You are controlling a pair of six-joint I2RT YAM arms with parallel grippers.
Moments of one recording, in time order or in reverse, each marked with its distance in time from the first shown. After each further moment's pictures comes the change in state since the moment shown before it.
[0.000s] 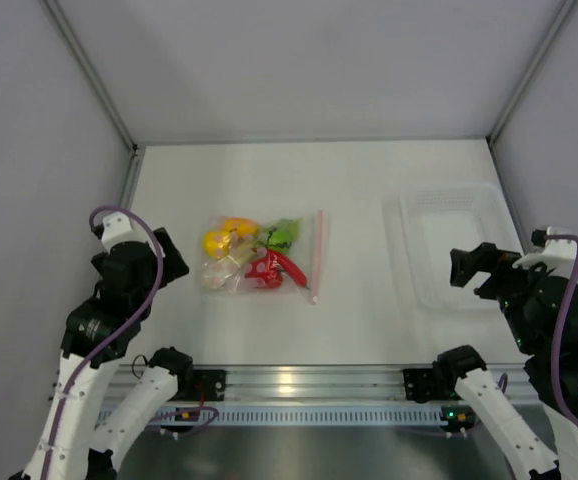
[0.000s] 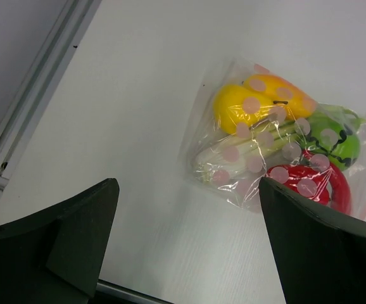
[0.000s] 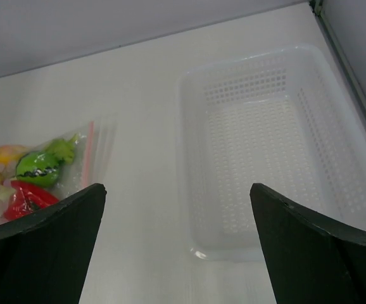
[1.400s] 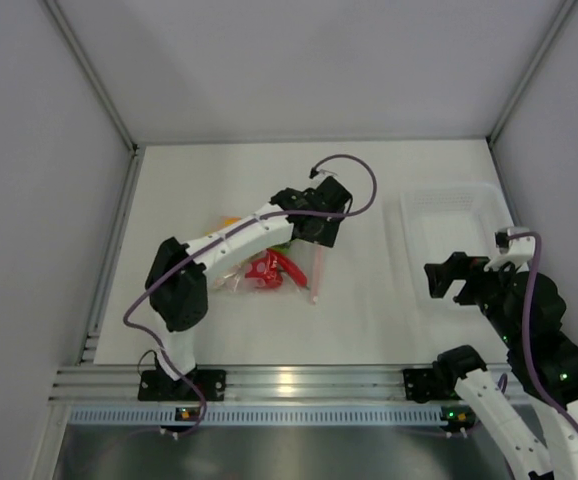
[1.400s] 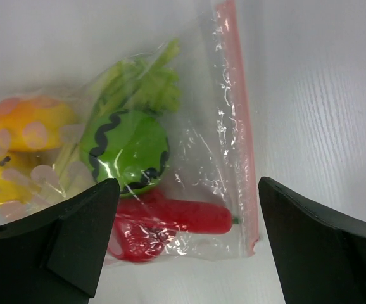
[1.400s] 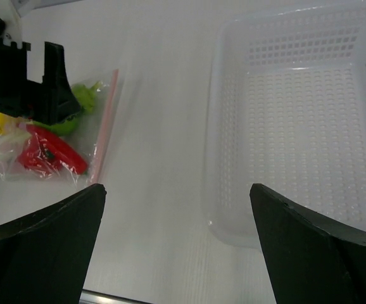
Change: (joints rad) left arm -0.529 1.252 0.640 0.138 0.026 0.047; right arm 0.001 -0.021 -0.147 0.024 -0.189 -0.007
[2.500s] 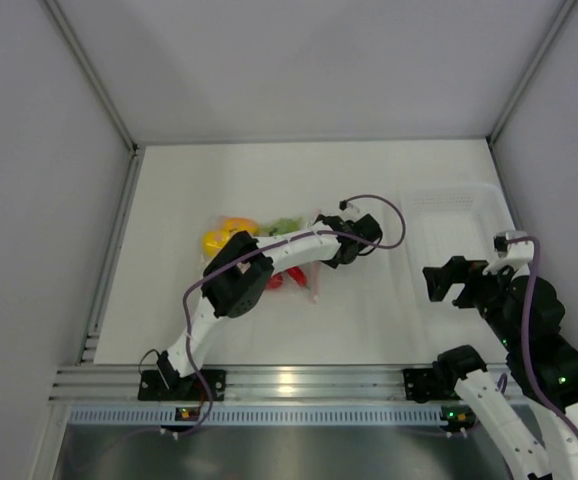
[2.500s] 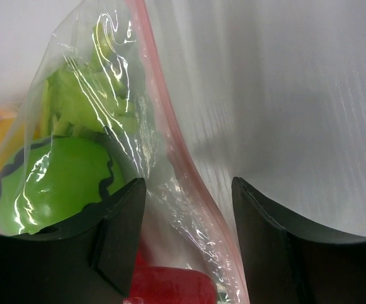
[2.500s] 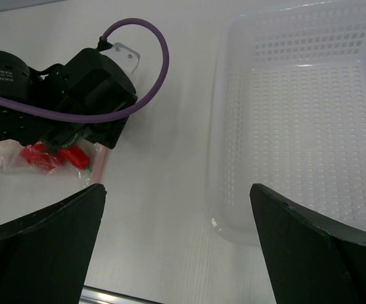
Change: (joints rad) left arm -0.121 0.408 0.130 -0.016 -0.259 0.013; right arm 0.000 -0.032 -0.028 0.000 -0.019 0.000
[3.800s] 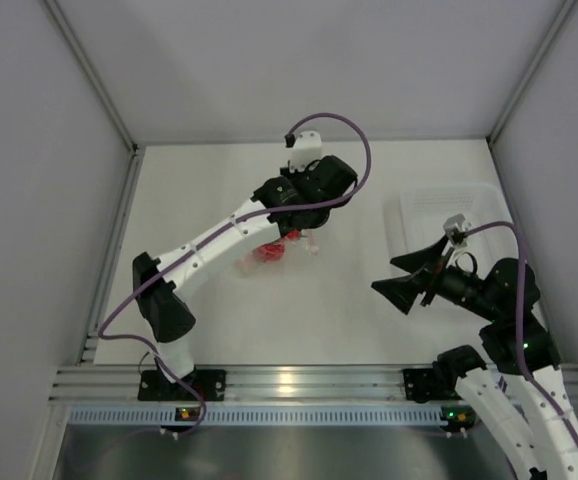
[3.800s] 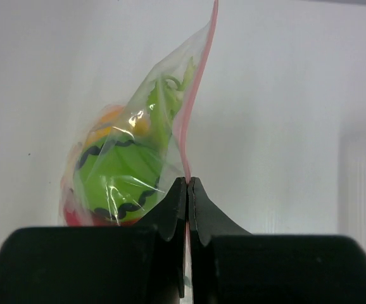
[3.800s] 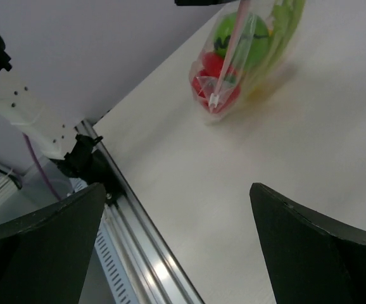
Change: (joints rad) left arm 0.028 -0.446 0.069 -0.026 -0.163 -0.268; right arm 0.001 0.063 -0.172 0.436 -0.689 0.073
